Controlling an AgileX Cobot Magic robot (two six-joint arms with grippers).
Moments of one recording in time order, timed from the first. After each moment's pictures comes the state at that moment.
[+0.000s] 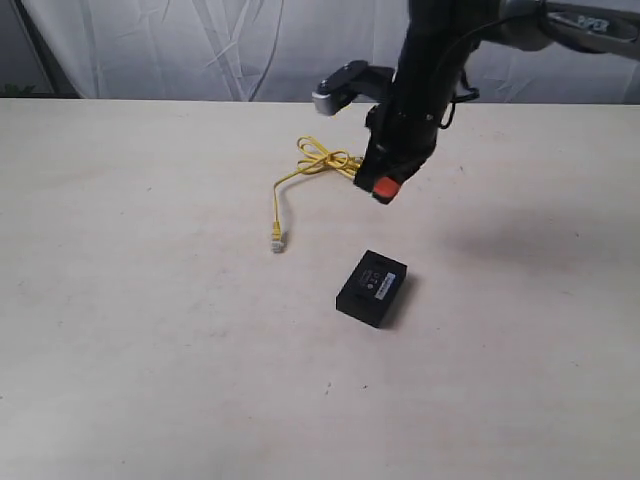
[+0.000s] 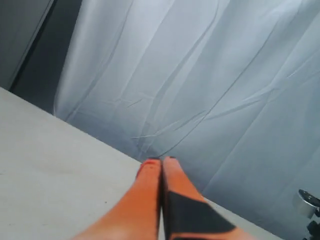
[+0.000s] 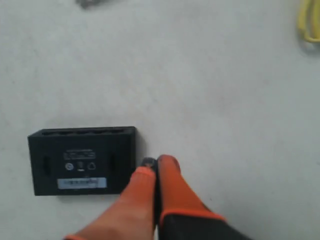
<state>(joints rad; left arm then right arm) -0.04 0.01 -0.02 -0.57 0.00 -0.01 0.40 2.16 -1.79 0.20 1.21 -0.67</state>
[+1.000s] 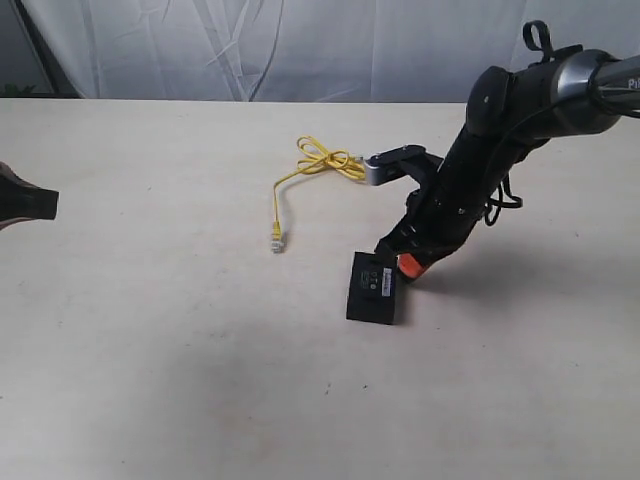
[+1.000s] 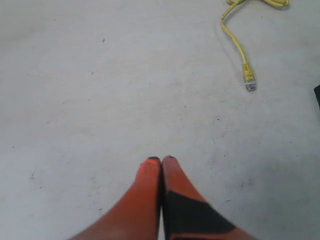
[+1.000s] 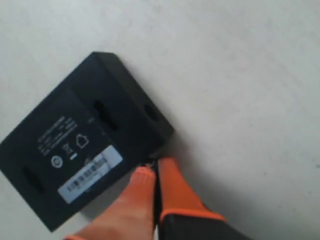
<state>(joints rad) -0.03 1.12 -0.69 -0.52 0.57 0.52 0.33 2.09 -1.31 0.41 0.88 -0.63</state>
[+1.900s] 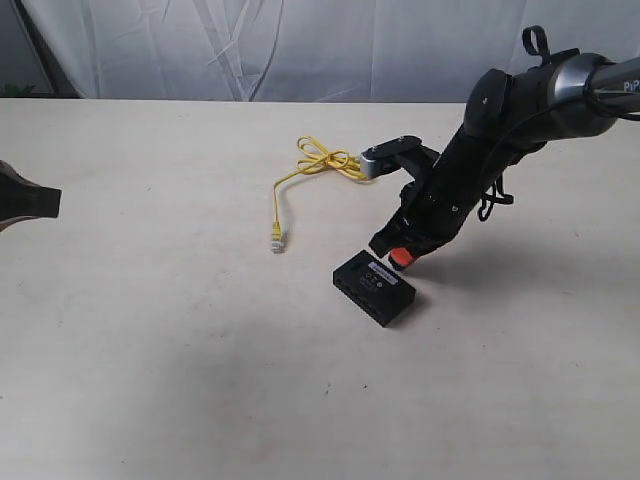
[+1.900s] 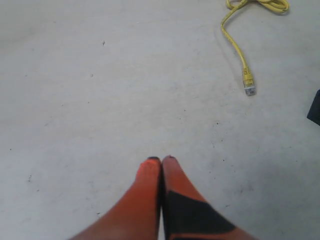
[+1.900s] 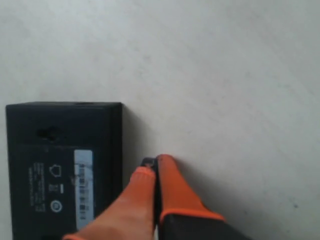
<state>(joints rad) -0.03 1.12 -0.68 -0.55 0.55 0.53 0.33 2.10 -1.31 0.46 0.78 -0.70</state>
